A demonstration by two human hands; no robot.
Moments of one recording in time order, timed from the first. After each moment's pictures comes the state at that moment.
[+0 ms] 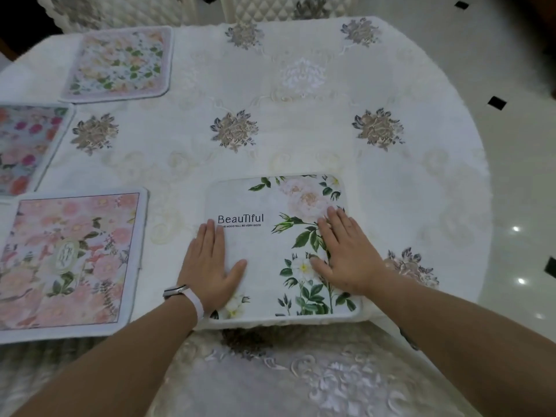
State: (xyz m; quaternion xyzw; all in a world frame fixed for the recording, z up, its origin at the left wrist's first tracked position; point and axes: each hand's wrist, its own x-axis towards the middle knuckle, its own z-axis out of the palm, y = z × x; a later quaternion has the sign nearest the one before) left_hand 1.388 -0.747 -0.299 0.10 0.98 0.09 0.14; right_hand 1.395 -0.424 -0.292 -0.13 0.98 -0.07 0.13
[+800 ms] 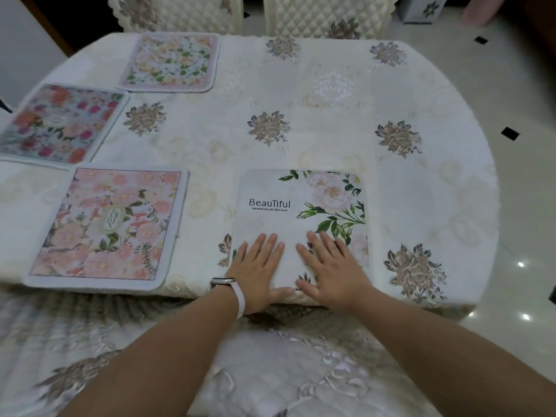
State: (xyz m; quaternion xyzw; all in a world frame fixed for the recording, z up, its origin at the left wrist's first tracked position) left_hand 1.445 -0.721 -0.295 0.23 0.95 0.01 0.19; right_hand 1.450 -0.491 -0.289 -0.22 0.96 -0.04 0.15
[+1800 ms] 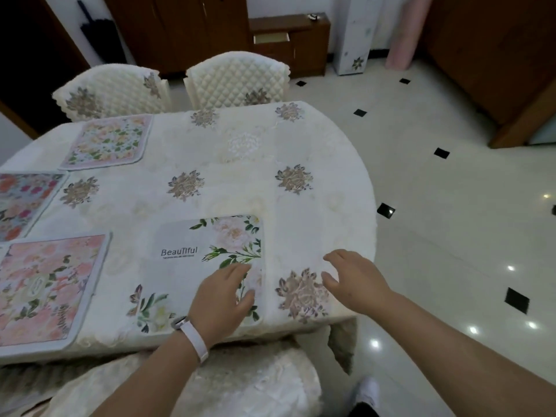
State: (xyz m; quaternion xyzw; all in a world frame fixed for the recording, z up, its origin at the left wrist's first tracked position) left_hand 1.466 -0.541 -0.163 0.18 0.96 0.19 0.02; right_hand 1.468 -0.249 -0.177 -0.04 0.98 -0.17 0.10
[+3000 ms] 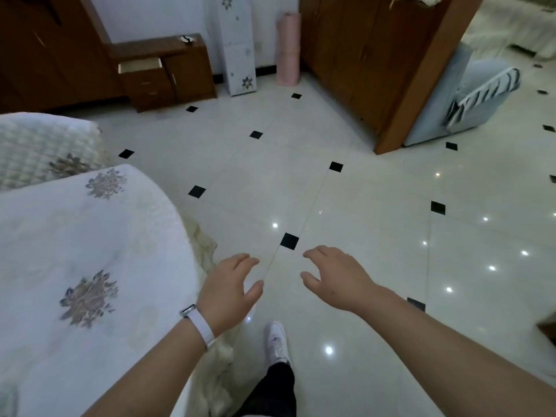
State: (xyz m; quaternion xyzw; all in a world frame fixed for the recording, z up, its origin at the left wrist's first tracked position) left_hand 1.257 -0.044 -0.167 0.29 0.92 0.24 0.08; right_hand 1.336 0.188 -0.146 0.07 0.98 -0.16 0.10
